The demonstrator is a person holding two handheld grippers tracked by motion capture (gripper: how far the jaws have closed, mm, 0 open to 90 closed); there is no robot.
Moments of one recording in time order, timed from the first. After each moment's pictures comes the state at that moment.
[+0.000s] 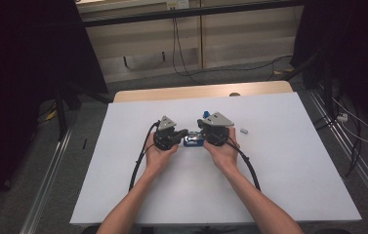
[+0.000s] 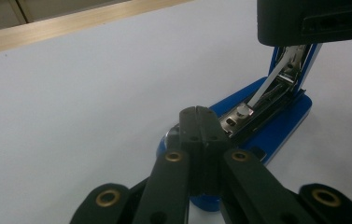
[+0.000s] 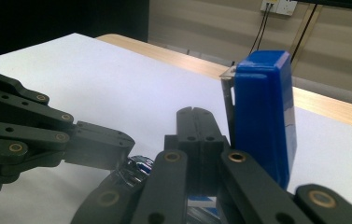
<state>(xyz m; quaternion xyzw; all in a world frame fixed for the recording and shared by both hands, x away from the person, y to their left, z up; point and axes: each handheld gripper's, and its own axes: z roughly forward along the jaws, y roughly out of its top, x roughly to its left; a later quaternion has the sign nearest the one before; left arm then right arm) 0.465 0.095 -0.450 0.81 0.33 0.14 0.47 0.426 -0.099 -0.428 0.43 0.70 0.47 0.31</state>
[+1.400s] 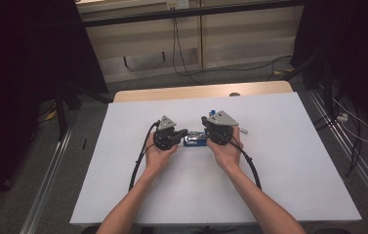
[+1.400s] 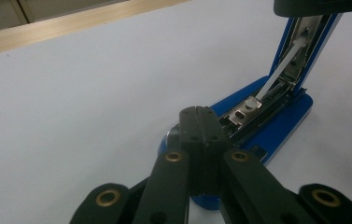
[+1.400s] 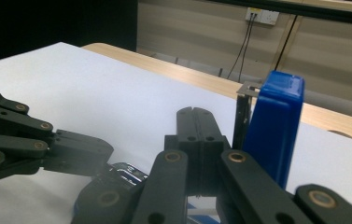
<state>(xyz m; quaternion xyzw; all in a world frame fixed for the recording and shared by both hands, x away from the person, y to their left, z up) 0.465 0.096 -0.449 0.81 0.32 0.14 0.47 0.424 -0.109 -0.423 0.44 0.69 0.47 0.34</state>
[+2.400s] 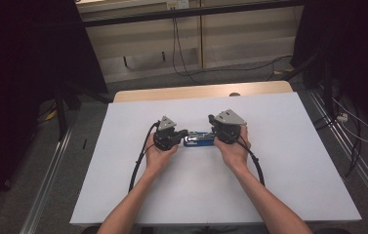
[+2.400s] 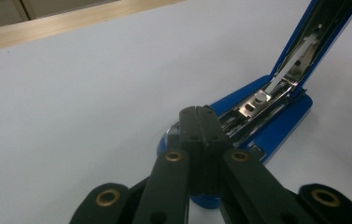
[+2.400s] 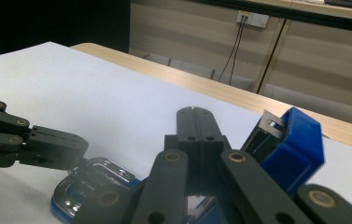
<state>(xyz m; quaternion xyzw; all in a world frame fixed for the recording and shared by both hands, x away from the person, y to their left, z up) 0.463 0.095 -0.449 0.81 0.33 0.14 0.47 0.421 -0.129 -0.418 0.44 0.68 0.47 0.35</state>
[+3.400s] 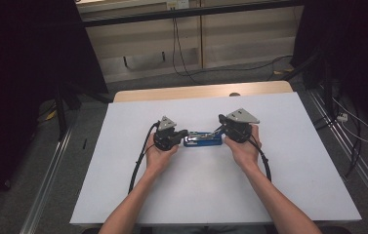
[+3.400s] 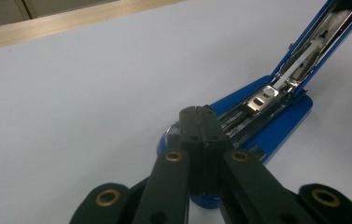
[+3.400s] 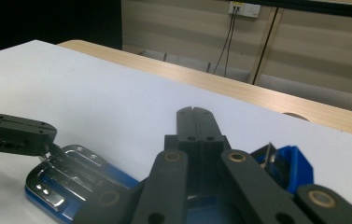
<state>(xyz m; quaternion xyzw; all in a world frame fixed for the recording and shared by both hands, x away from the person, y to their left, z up) 0.463 0.095 -0.449 0.81 0.33 0.14 0.47 0.420 -0.161 -0.420 0.46 0.68 0.46 0.34</state>
